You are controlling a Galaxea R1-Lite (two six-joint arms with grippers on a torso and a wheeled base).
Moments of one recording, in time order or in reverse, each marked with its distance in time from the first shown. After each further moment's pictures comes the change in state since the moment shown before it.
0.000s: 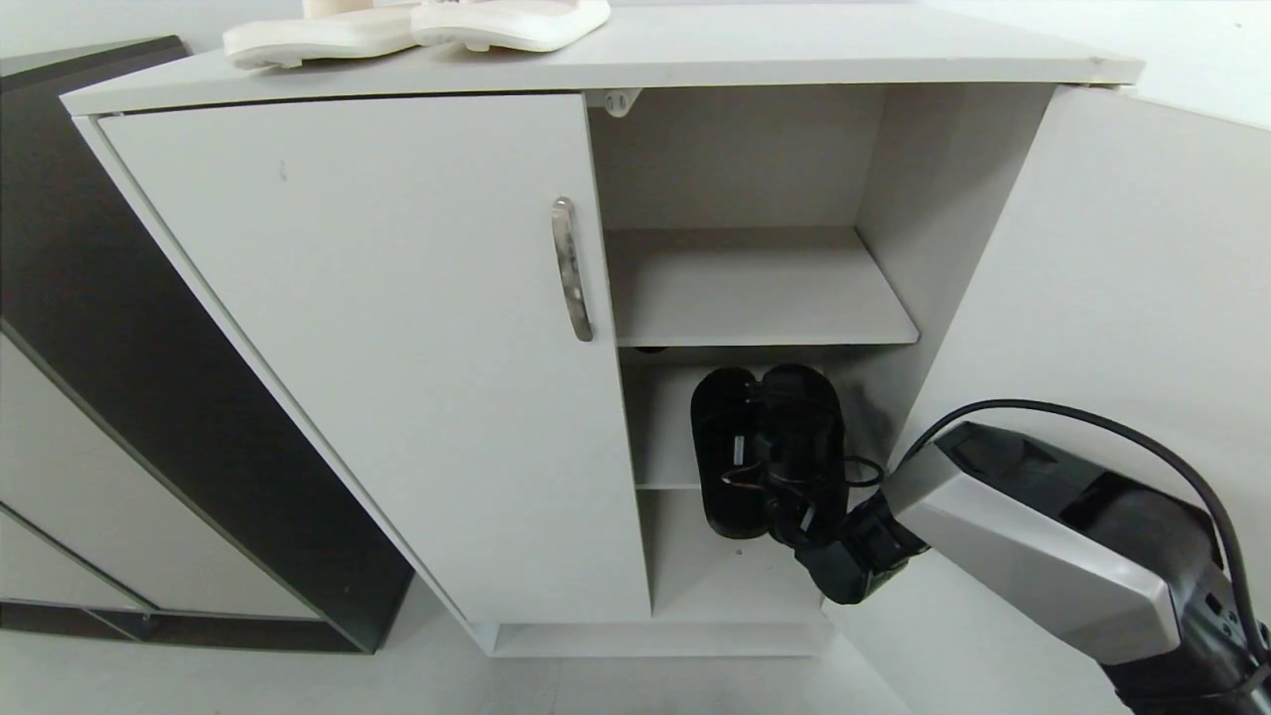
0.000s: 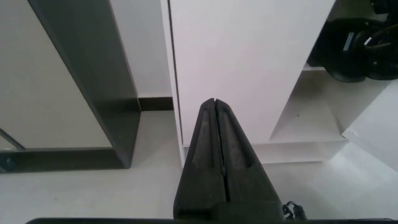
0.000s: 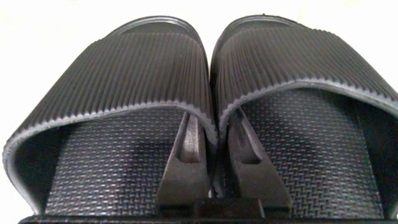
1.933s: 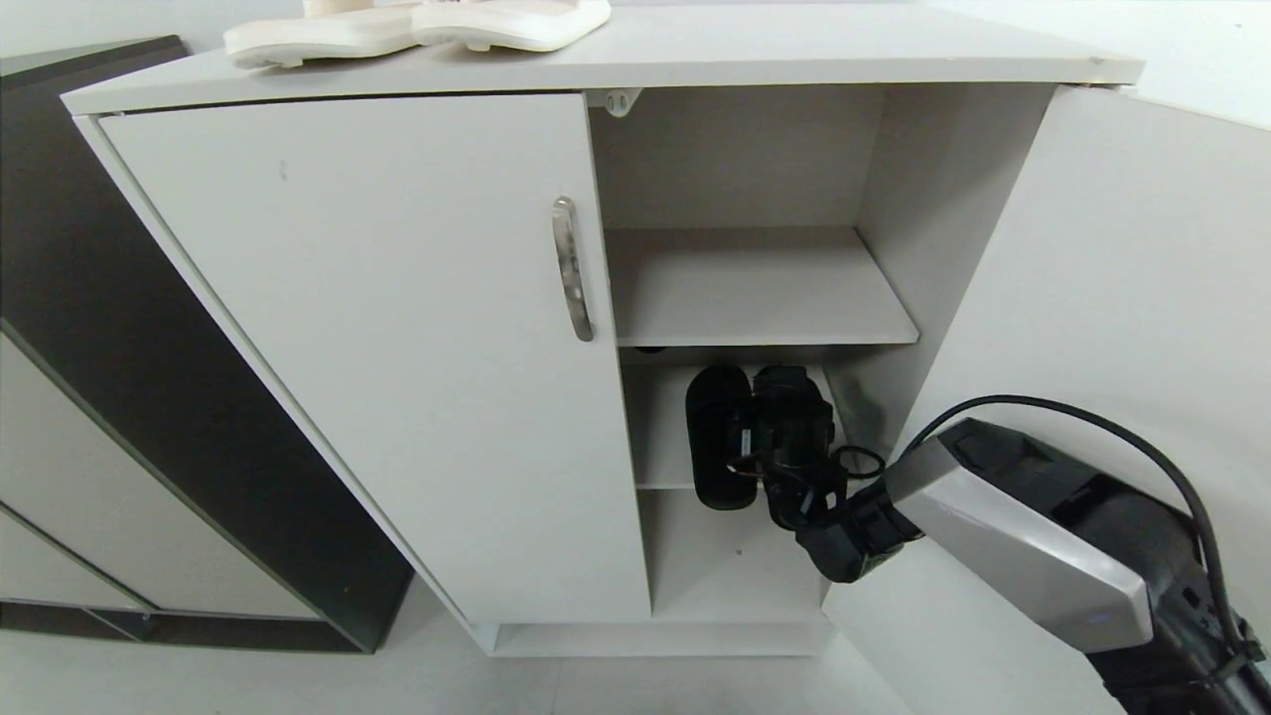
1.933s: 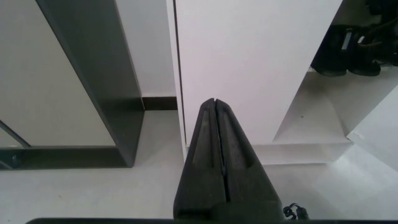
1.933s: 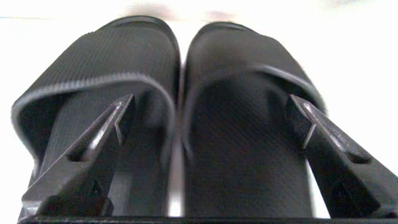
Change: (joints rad) left arm 0.000 0.000 0.000 0.000 0.004 0.000; right arm -0.034 0.027 -0.060 0.074 -0.007 0.000
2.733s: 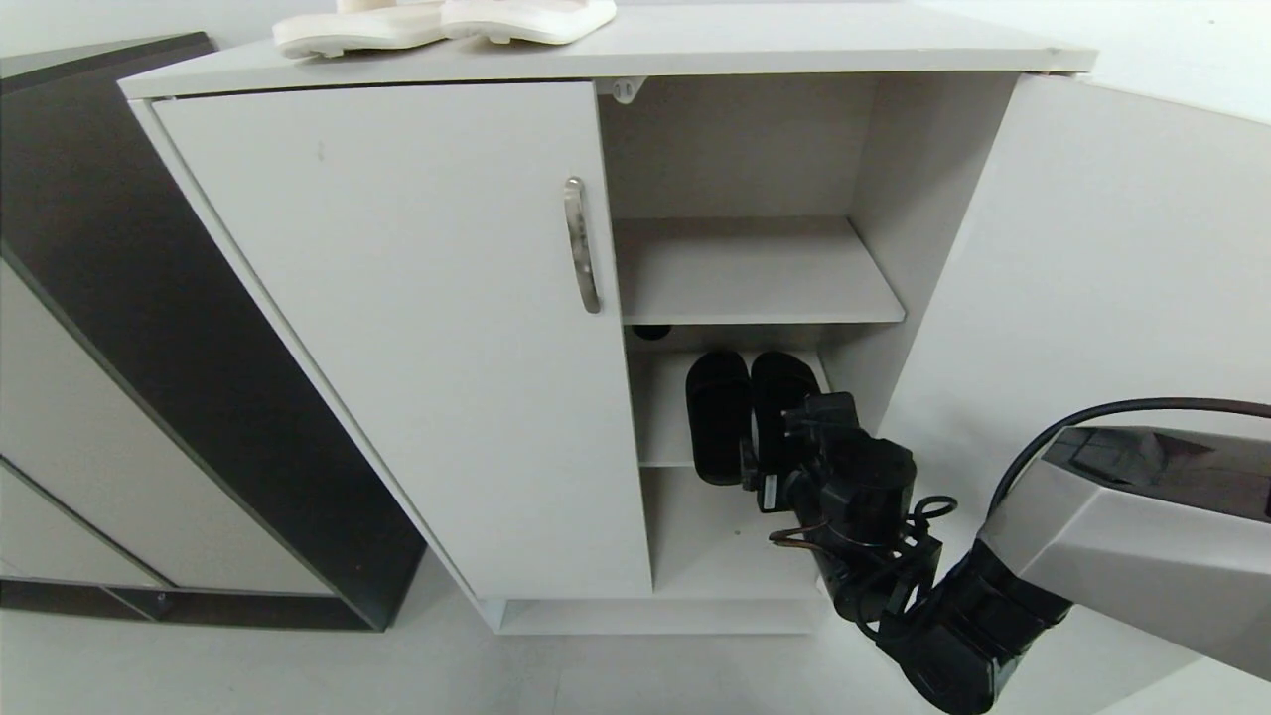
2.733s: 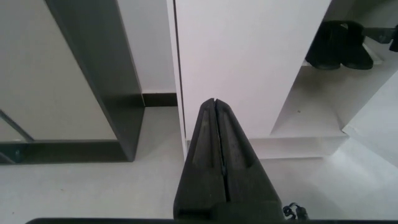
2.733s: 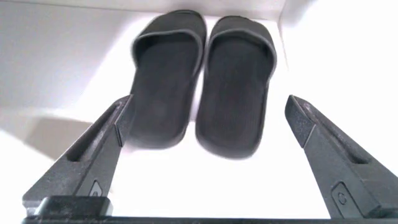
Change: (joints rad) left arm 0.000 0.000 0.000 0.000 -0.006 0.002; right arm 0.130 -0.325 0.639 -0.354 0.023 -0.009
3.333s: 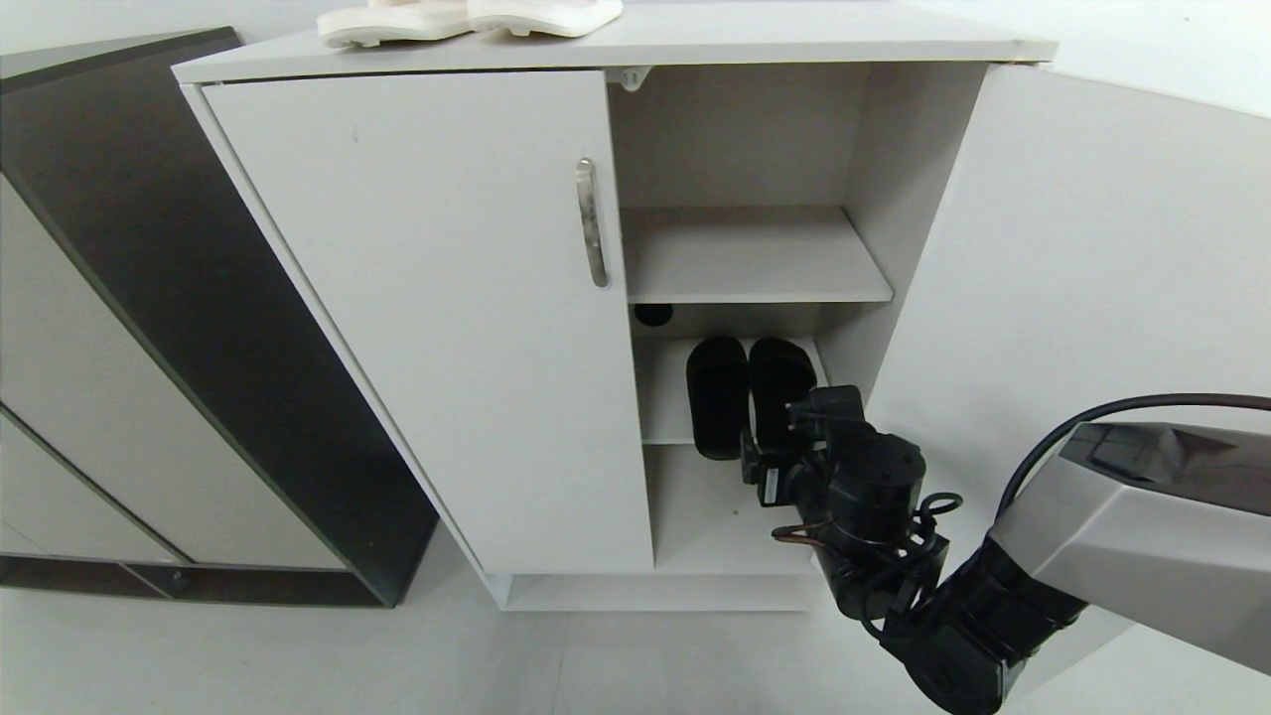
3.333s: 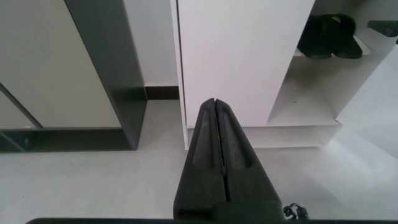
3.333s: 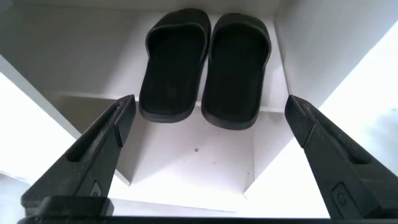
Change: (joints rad) left arm 0.000 0.000 0.000 0.000 0.000 0.002; right arm 0.009 -0.026 0.009 -0.014 -0.008 -0.001
